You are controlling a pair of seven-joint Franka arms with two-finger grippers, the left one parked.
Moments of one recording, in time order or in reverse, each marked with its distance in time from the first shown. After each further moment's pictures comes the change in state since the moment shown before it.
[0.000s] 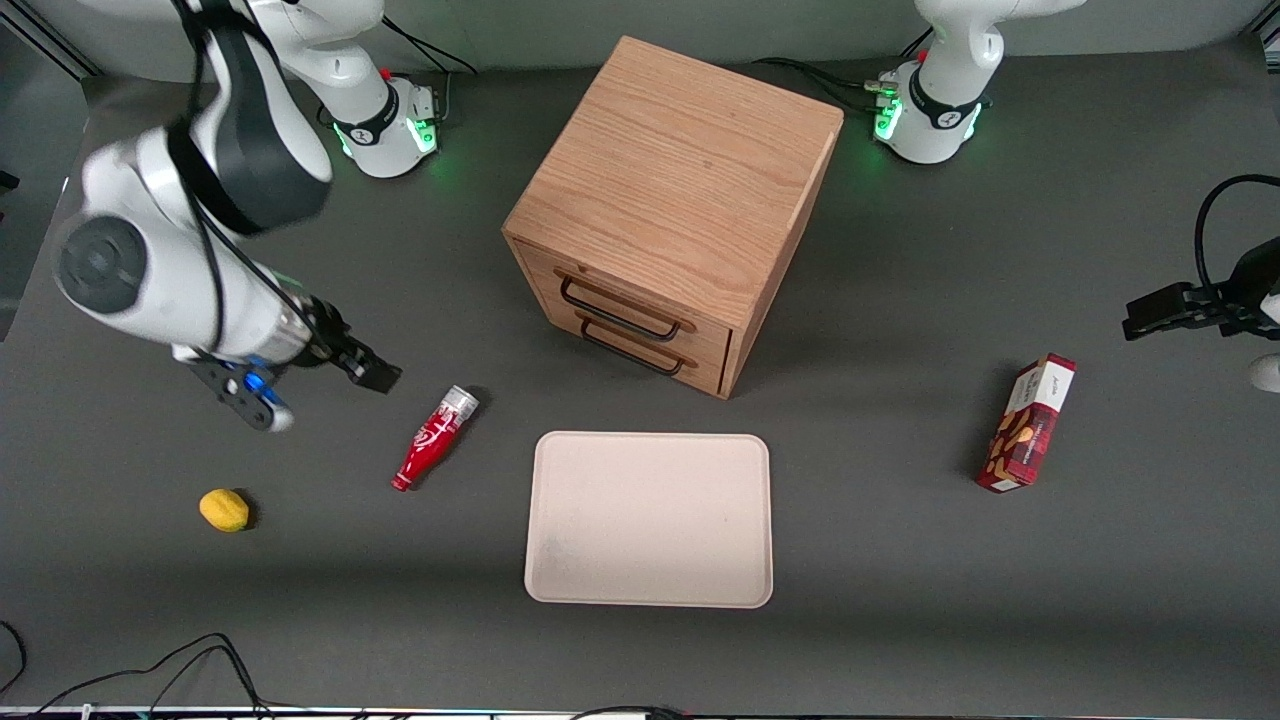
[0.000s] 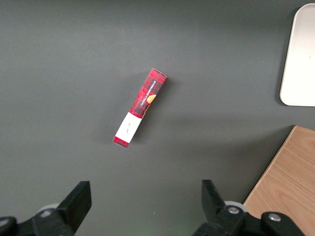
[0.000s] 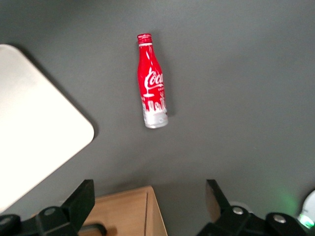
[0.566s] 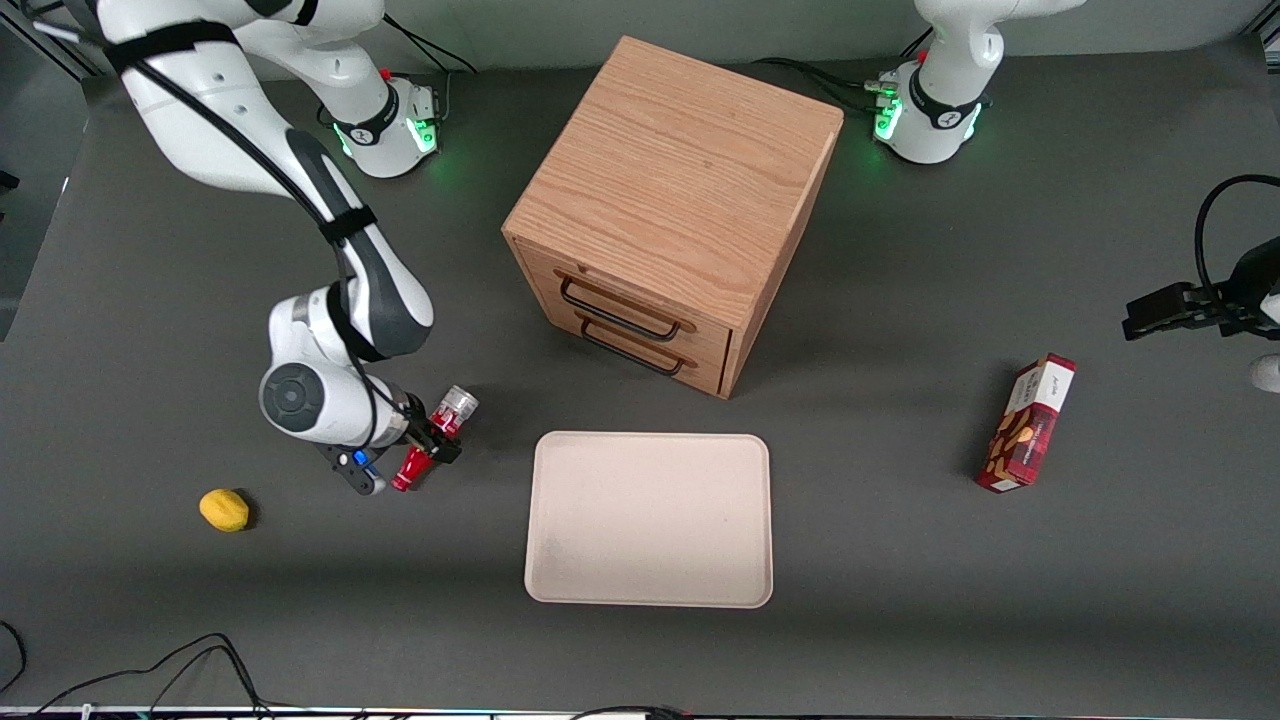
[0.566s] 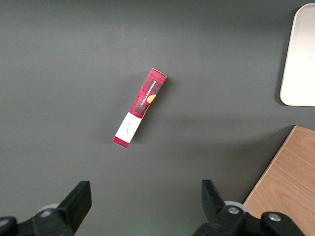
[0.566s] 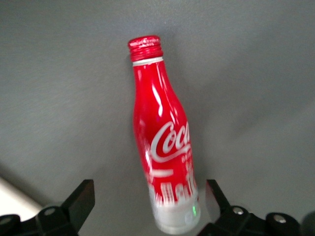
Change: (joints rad) arm 0.000 0.291 -0.002 -0.150 -0.066 0.460 0.031
